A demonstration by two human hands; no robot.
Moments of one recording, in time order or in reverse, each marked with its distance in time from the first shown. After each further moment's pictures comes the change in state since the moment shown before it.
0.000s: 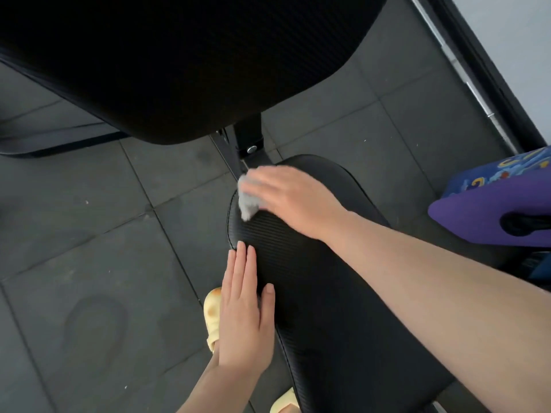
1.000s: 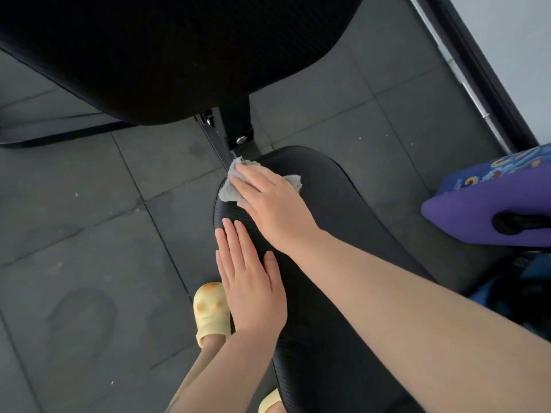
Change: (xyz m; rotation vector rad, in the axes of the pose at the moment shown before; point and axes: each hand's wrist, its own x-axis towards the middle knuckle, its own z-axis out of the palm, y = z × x) left_hand 0.023 0.026 0.041 0.164 0.168 -0.147; right_hand -0.009 -0.035 0.013 0.047 0.145 0.212
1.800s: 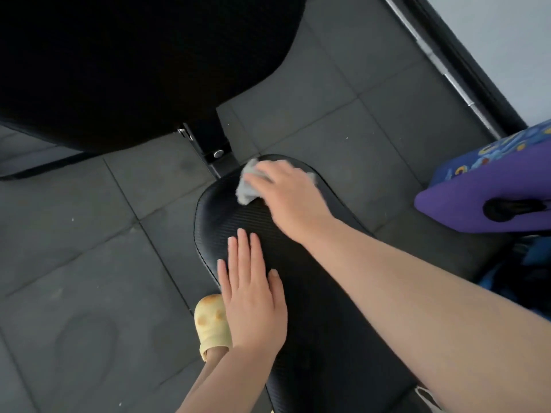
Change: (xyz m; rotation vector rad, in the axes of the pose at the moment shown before) left_hand -0.012 0.015 0.006 0.144 -0.014 0.221; right_hand -0.011 0.039 -0.040 -0.113 -0.018 0.083
